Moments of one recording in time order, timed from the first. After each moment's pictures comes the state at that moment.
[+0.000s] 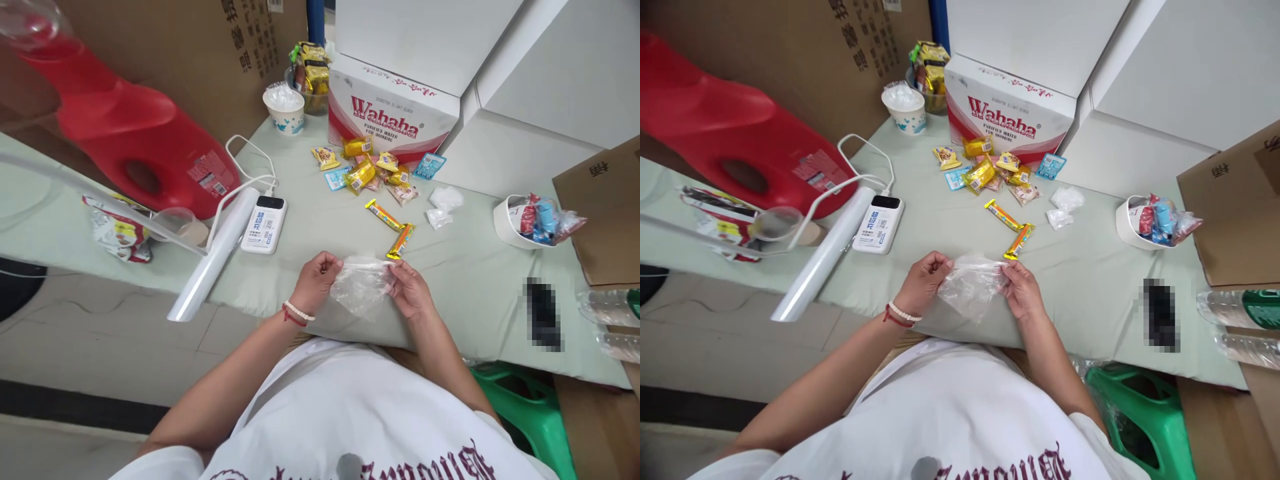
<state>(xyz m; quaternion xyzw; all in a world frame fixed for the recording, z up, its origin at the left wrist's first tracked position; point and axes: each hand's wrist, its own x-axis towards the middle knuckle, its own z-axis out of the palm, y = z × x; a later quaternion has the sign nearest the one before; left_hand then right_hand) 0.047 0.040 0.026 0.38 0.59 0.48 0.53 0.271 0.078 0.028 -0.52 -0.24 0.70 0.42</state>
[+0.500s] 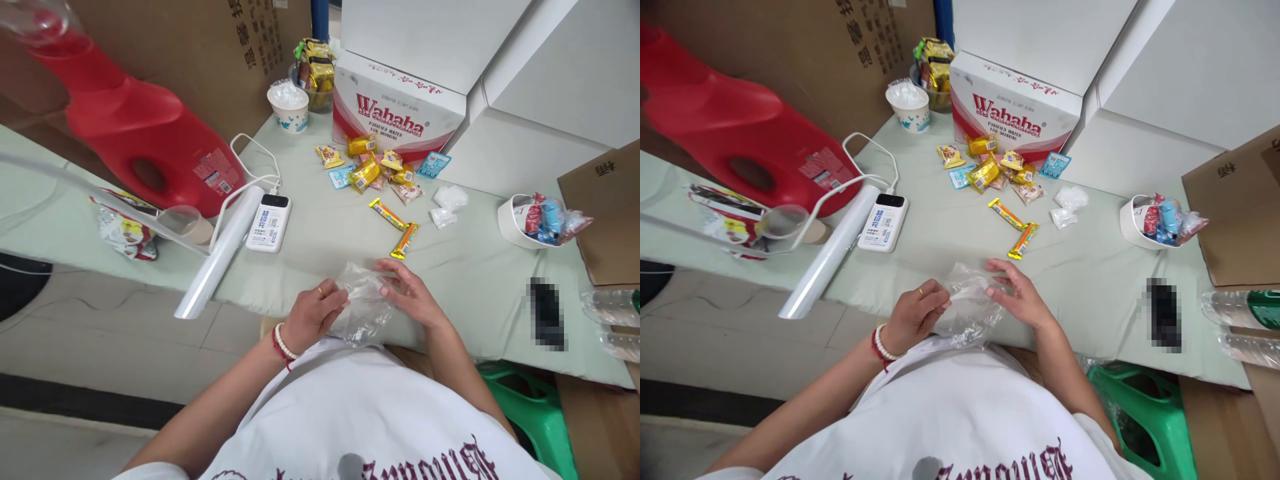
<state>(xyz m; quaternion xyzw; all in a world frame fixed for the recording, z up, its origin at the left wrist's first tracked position) 0.027 -0.017 0.039 0.77 0.46 0.41 0.16 0.279 0.066 0.043 -0.43 -0.61 0.59 0.30</state>
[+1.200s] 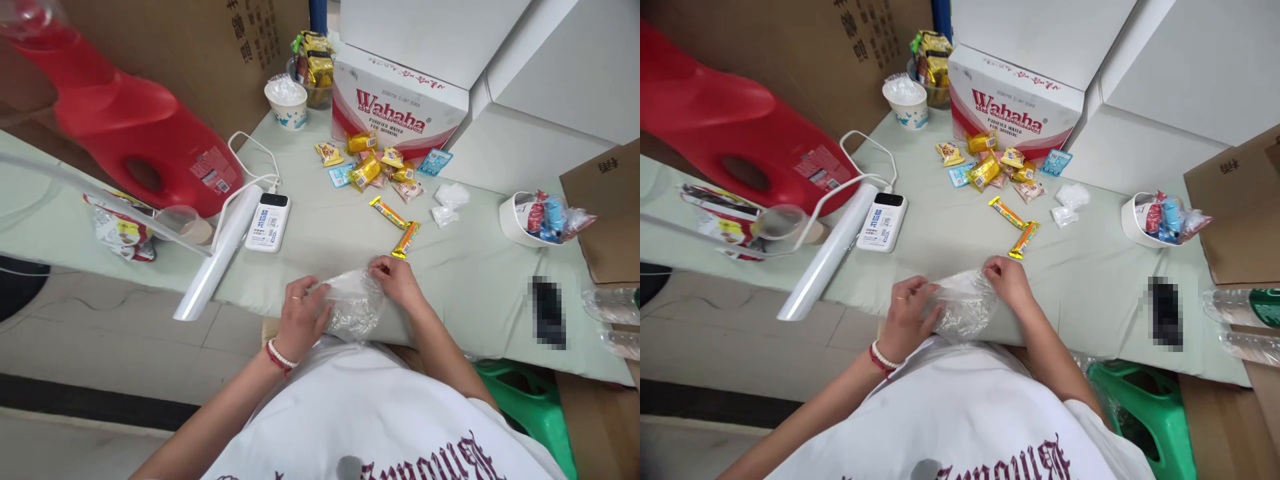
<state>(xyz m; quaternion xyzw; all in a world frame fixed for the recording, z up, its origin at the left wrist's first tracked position) 0.019 -0.044 -0.001 0.70 0.62 0.35 0.05 0.246 0.092 0.023 -0.58 -0.66 0.43 0.20</state>
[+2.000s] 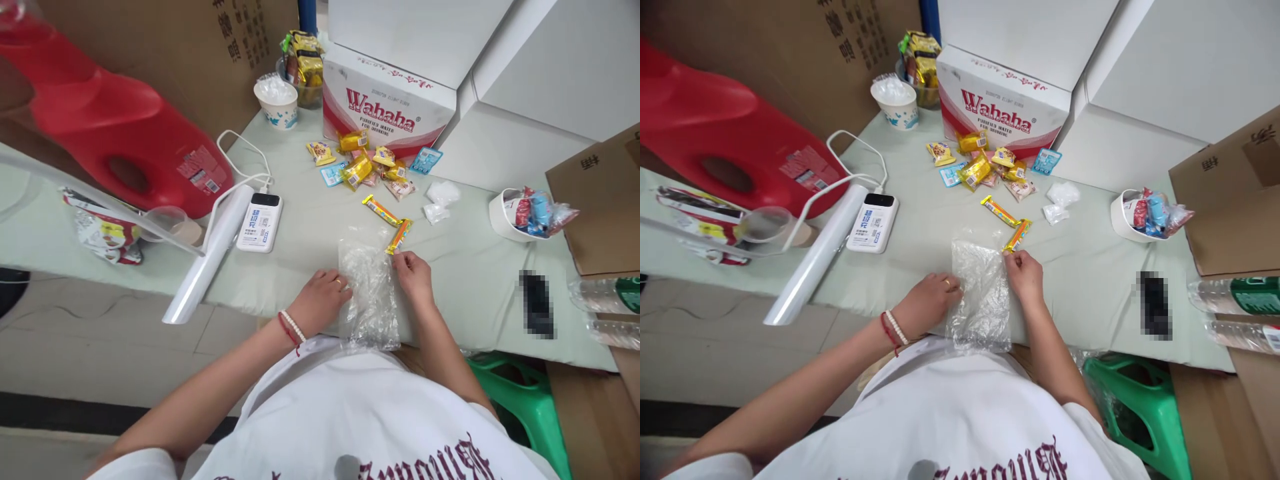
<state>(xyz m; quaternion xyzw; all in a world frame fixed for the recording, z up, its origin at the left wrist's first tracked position) 0.037 0.008 0.032 0.87 0.45 0.13 0.15 0.288 0.091 0.014 -0.70 -0.58 0.31 0.28</state>
